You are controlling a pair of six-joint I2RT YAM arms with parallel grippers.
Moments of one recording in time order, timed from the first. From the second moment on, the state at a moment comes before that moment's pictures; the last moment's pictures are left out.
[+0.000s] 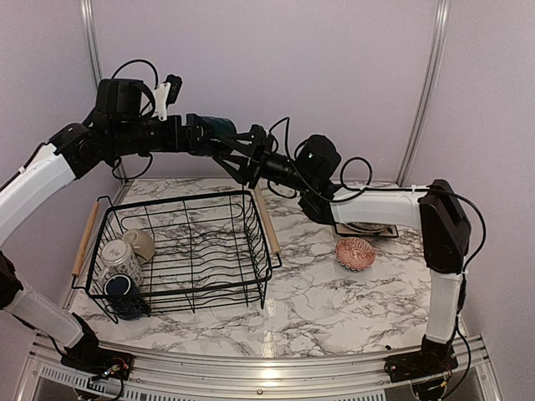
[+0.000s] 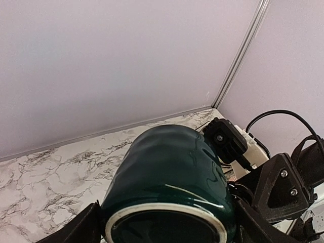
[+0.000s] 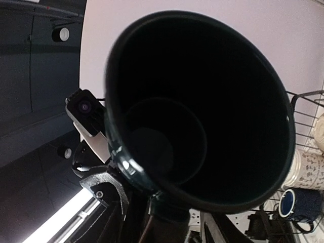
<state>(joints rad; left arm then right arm) -0.64 1.41 1.61 -0.51 0.01 -0.27 0.81 1.99 1.53 0.90 -0.61 1.69</state>
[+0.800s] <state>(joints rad) -0.66 1.19 1.18 -0.06 0.07 -0.22 0.77 1.73 1.36 0.64 -0.55 1.22</state>
